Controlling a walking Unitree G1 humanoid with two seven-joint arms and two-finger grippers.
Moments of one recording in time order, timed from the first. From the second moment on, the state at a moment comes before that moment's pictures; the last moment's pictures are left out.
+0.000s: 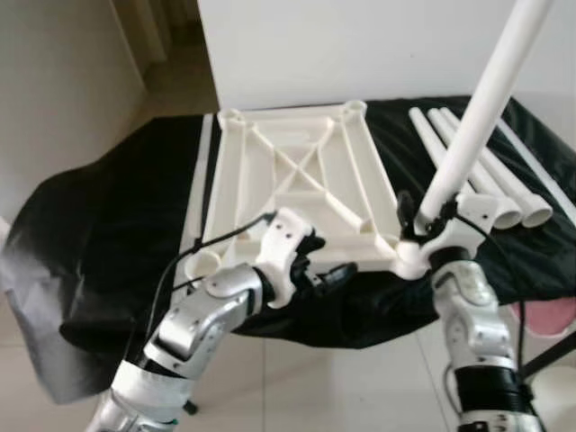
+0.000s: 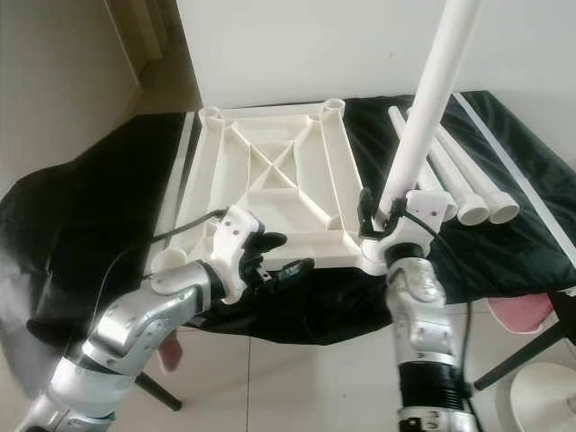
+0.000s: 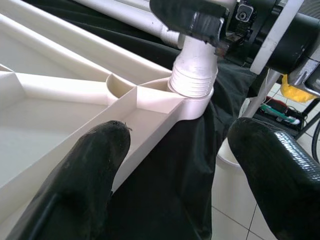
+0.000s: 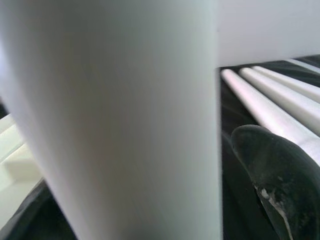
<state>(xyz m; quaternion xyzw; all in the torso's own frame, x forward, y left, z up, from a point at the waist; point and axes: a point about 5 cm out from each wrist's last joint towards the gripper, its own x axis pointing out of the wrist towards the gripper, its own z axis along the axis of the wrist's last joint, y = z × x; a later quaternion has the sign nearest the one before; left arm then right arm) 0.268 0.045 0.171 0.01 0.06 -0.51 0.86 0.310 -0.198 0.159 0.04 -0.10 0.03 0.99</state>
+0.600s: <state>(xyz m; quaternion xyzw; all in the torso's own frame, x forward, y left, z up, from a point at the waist) 0.262 0.037 0.163 0.04 0.08 -0.53 0.84 0.331 -0.217 0.167 -0.10 -0.05 0.28 0.96</state>
